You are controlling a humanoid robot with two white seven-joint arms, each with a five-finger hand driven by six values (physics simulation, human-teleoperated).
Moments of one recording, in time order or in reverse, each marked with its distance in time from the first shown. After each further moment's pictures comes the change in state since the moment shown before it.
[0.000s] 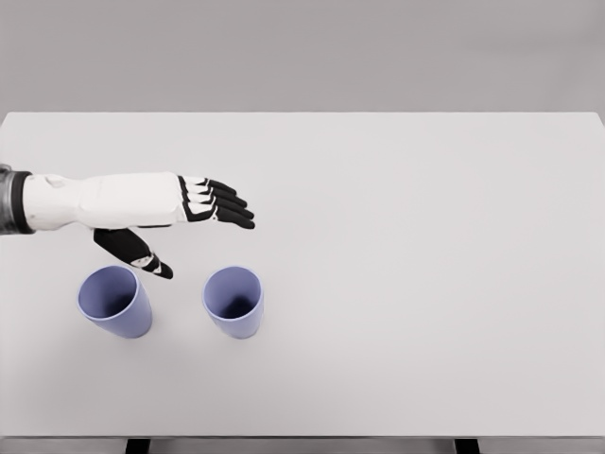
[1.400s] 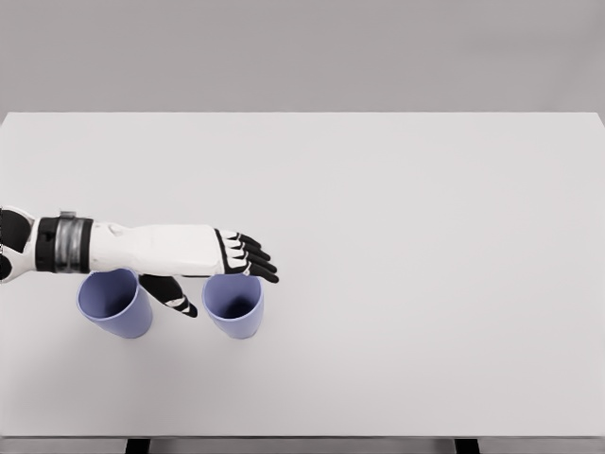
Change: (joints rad) left arm 0.074 -0.118 -0.072 0.052 -0.200 0.000 0.000; right arm 0.006 0.000 -0.005 0.008 -0.003 0.002 0.000
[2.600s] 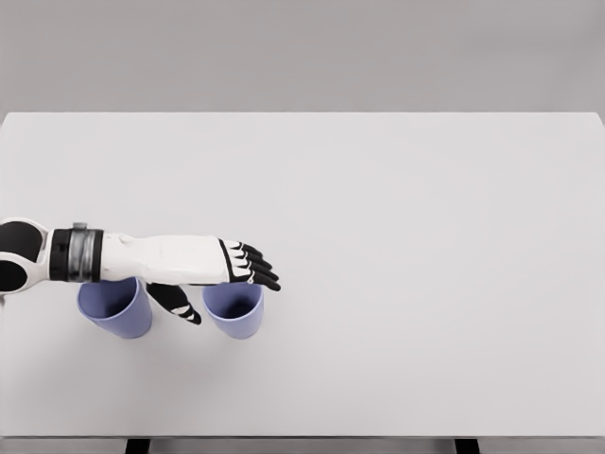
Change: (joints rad) left arm 0.040 -0.035 0.013 0.031 -0.058 0.000 0.000; right arm 0.000 0.000 0.000 0.000 0.000 0.000 0.000
